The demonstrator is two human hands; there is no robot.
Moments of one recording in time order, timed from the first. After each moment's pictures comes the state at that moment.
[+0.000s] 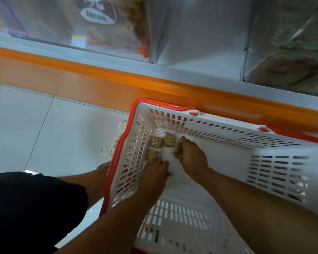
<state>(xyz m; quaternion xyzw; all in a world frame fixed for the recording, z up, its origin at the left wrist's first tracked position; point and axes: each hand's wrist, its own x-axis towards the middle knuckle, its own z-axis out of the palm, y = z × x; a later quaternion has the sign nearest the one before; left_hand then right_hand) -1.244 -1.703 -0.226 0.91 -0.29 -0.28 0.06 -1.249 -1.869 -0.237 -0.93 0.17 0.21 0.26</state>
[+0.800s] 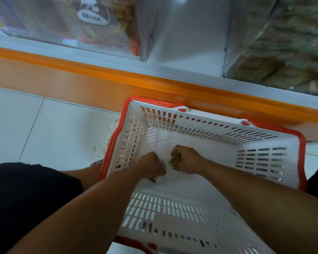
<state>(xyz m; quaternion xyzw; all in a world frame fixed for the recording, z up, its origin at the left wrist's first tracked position) -1.203 -1.717 -0.224 0.79 -0.02 -0.57 0.23 -1.254 -1.886 -0.192 -0.81 0.20 0.39 0.38</state>
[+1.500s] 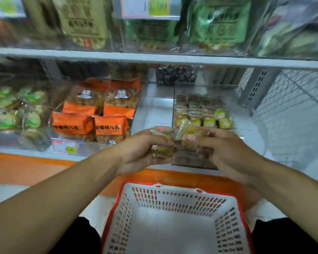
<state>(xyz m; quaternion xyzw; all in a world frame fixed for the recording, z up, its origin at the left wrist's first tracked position) -1.134 -1.792 0.173 0.52 -0.14 -0.50 0.68 -1.266 -1.968 0.191 -0.66 0.16 -0.05 0.73</state>
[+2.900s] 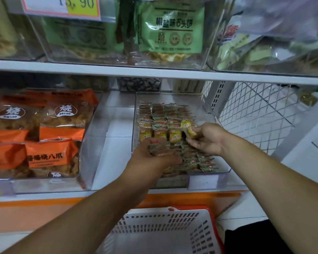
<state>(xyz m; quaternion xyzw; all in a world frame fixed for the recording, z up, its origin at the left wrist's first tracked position) -1.160 -1.889 0.155 0.65 -0.16 -0.37 0.64 -1.195 -2.111 0.162 -0.48 0.45 -0.09 0.75</state>
